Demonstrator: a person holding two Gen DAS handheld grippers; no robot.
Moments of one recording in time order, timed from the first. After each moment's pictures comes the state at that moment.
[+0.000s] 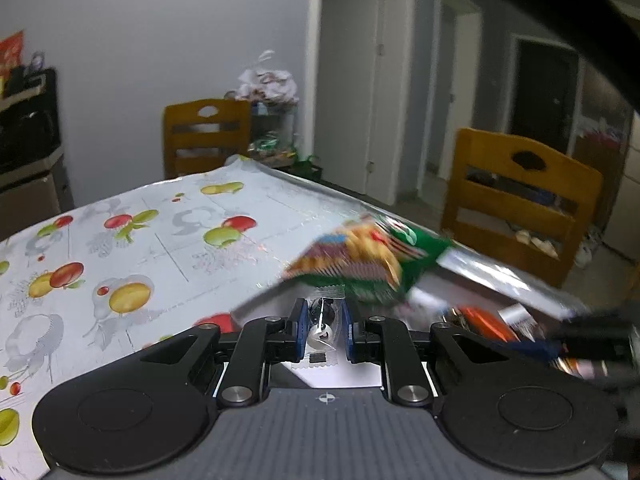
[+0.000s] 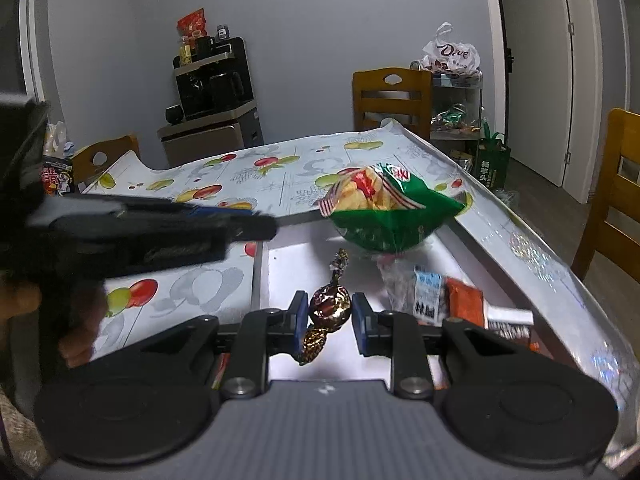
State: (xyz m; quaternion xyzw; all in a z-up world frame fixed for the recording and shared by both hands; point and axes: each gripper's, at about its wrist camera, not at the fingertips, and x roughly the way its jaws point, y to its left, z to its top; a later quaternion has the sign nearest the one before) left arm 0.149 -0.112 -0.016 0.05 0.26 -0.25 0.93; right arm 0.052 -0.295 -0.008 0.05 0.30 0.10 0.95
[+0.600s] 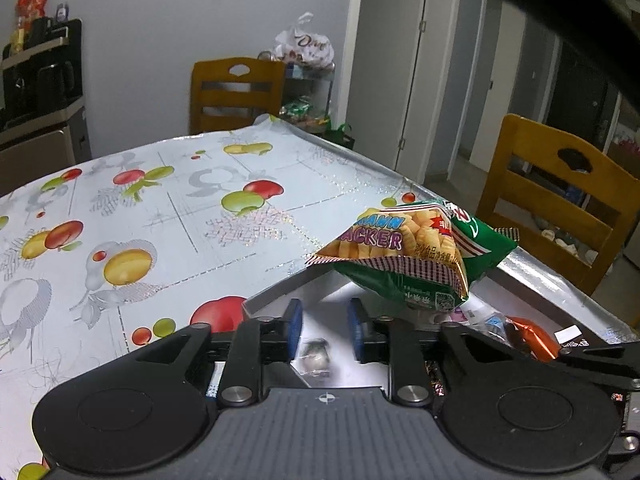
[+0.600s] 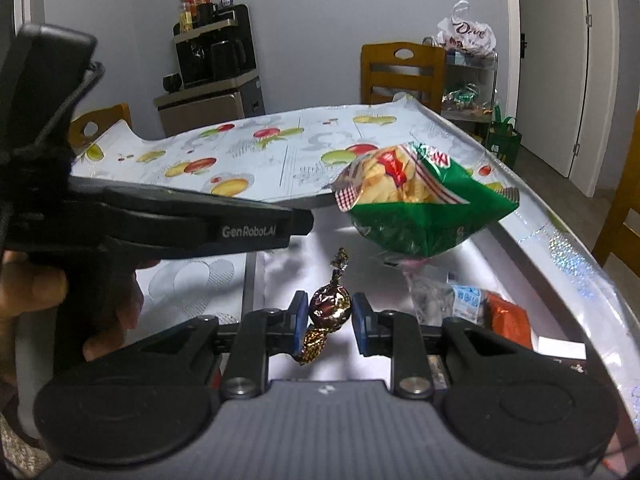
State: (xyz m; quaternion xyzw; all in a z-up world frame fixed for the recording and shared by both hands) left arm 0.191 -0.116 -0.040 0.02 0.31 -0.21 0.93; right arm 0.112 -0.272 -0.032 0.03 0.34 0.10 0.93
